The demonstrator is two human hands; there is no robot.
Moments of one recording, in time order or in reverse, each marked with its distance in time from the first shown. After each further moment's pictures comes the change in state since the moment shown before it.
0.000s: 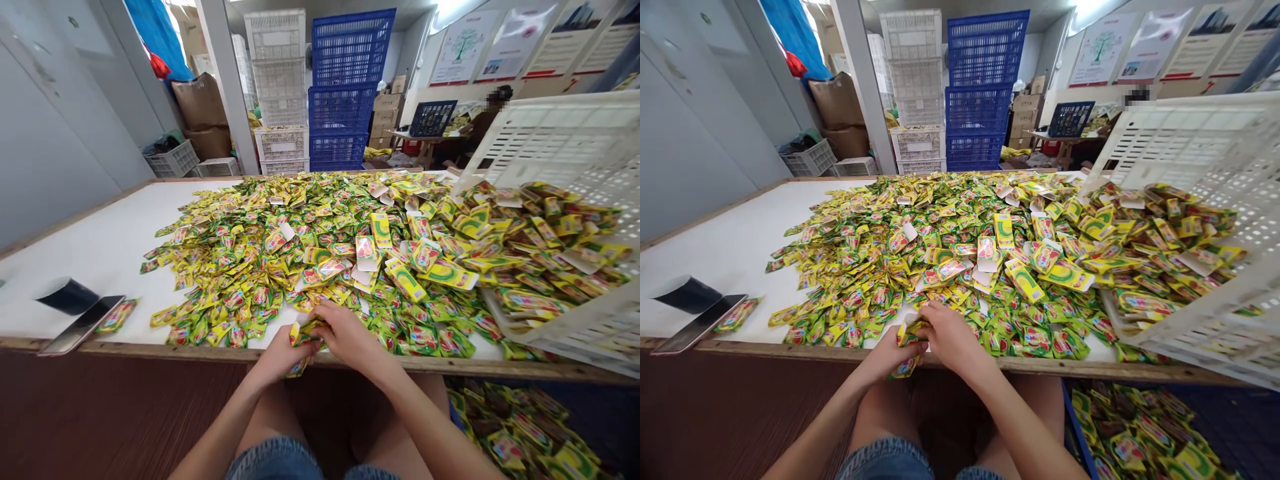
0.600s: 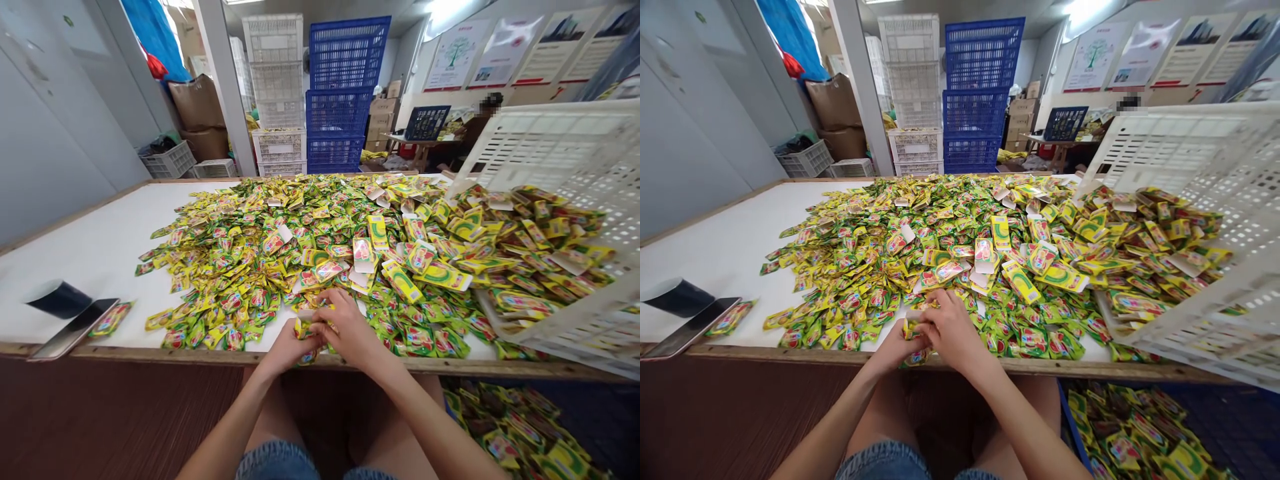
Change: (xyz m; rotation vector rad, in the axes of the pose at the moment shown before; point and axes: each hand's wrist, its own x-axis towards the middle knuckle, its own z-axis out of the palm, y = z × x) left_hand 0.021 -0.002 0.009 -0.021 -0.011 0.193; right_hand -0.006 0.003 -0.006 -0.181 0.178 -0.113
